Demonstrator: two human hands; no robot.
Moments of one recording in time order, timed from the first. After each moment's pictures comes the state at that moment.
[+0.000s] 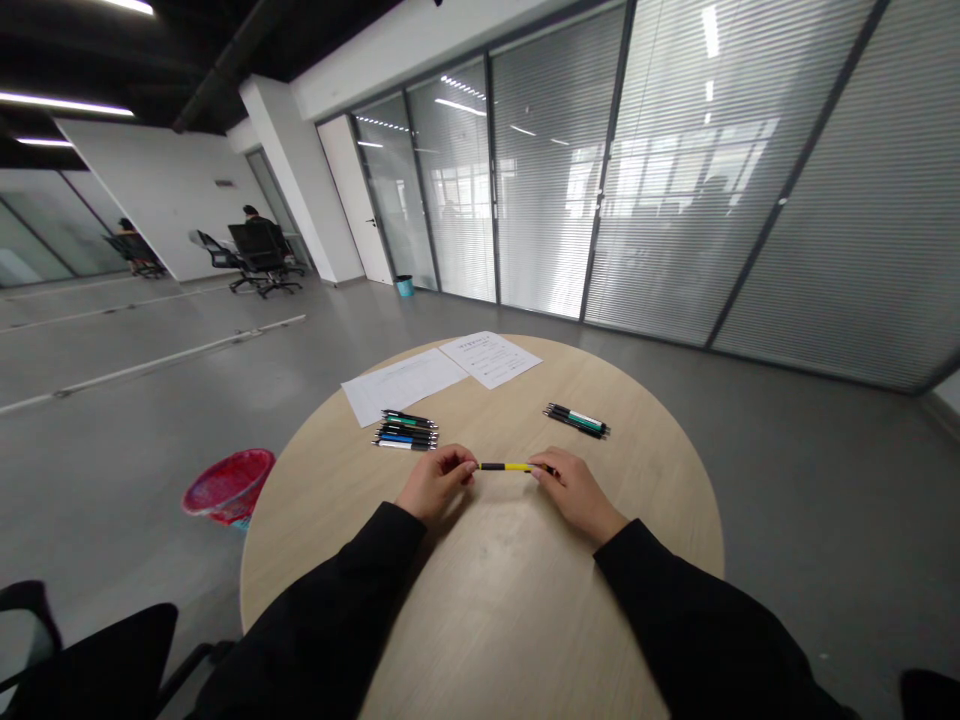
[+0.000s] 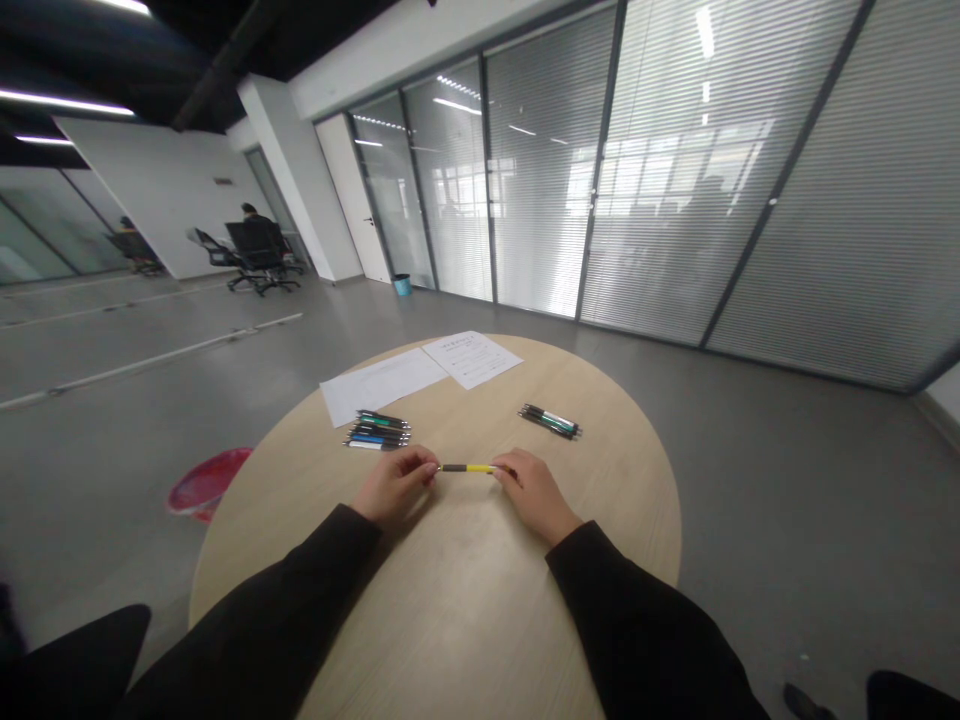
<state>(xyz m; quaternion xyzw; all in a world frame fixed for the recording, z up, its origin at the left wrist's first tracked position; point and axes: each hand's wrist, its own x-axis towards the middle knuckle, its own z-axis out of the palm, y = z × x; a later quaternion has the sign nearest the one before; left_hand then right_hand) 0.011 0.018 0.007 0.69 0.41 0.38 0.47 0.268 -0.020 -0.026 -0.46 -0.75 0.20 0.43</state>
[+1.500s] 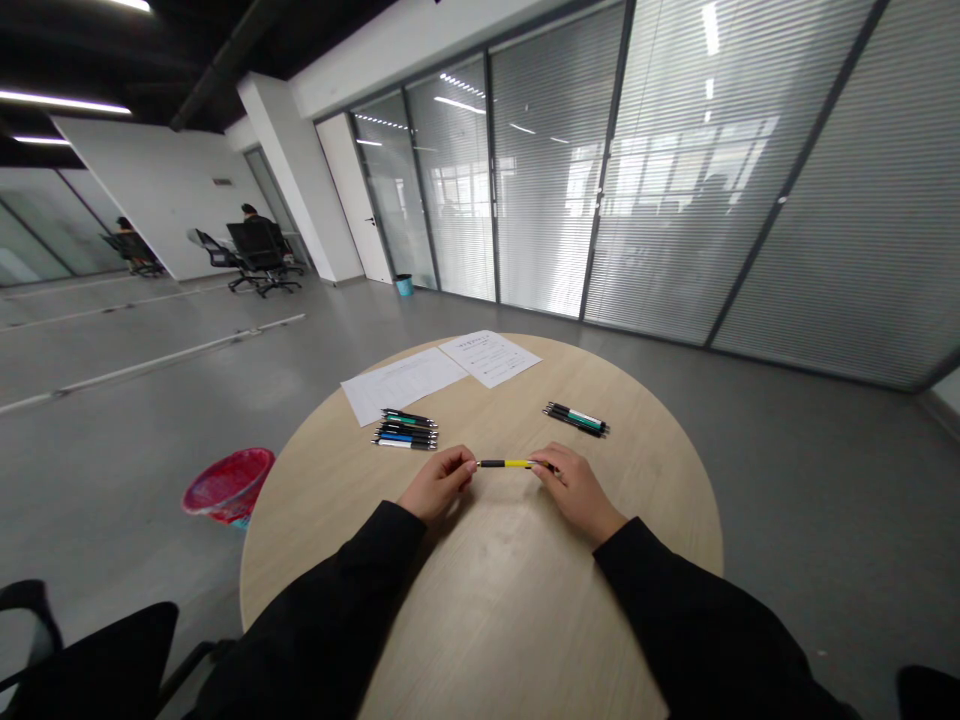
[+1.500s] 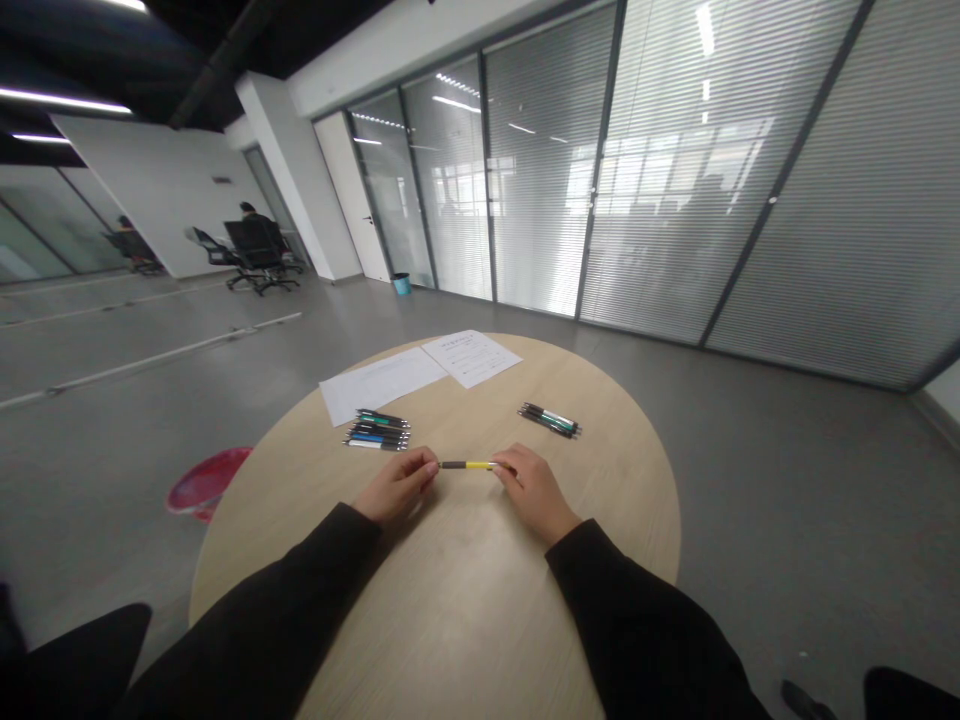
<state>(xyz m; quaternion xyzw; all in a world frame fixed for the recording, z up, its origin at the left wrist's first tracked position) 0.010 0.017 0.003 0.71 0.40 0.33 0.48 0.267 -0.024 -0.018 -0.45 -0.74 0.19 0.46</state>
